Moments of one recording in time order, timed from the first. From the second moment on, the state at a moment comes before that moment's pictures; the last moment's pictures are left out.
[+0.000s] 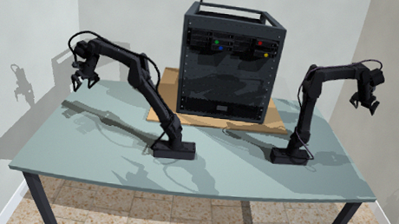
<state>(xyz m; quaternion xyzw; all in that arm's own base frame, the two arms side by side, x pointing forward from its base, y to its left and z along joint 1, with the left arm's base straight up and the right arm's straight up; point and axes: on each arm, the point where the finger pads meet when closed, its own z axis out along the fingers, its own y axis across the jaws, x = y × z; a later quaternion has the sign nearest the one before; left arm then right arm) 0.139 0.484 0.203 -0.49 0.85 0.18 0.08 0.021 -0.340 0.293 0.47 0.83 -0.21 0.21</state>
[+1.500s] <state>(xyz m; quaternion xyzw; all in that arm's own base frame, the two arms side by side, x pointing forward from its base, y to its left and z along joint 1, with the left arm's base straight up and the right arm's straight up) 0.184 0.467 0.225 -0.44 0.87 0.19 0.11 0.001 -0.405 0.363 0.52 0.61 -0.44 0.40</state>
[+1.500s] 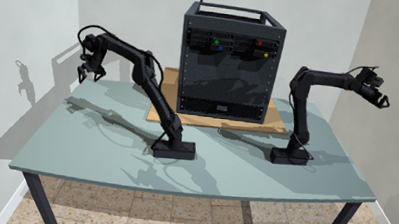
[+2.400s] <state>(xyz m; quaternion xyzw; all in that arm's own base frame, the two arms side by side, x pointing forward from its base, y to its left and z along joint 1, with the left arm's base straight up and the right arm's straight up) 0.251 0.425 0.280 -0.33 0.90 0.24 0.18 -0.005 -0.405 0.402 0.51 0.51 -0.49 0.48</state>
